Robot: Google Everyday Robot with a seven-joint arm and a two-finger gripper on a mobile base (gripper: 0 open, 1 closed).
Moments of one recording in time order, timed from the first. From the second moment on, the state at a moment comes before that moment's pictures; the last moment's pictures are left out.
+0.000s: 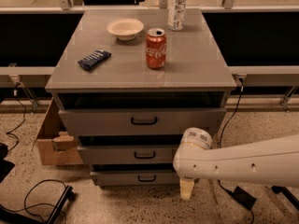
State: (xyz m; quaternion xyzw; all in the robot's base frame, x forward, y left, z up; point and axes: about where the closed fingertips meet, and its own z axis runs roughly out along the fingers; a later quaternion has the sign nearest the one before) arm 0.490 -0.143 0.515 -0.64 0.75 -0.13 0.08
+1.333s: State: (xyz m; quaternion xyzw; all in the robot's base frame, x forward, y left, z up) arm 0.597 -0.152 0.439 -0.64 0.75 -0.07 0.13
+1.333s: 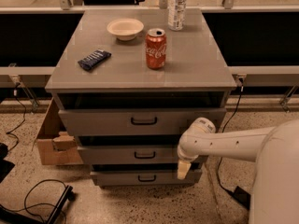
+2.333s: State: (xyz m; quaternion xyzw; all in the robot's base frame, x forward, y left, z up) arm 0.576 -0.159 0.420 -0.63 0.77 -0.03 0.09
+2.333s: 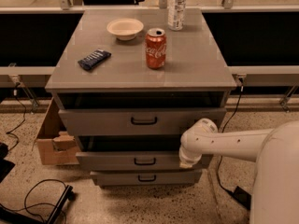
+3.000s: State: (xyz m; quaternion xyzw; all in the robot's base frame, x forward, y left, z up) arm 0.576 -0.159 0.434 -0.63 0.77 -0.03 0.09
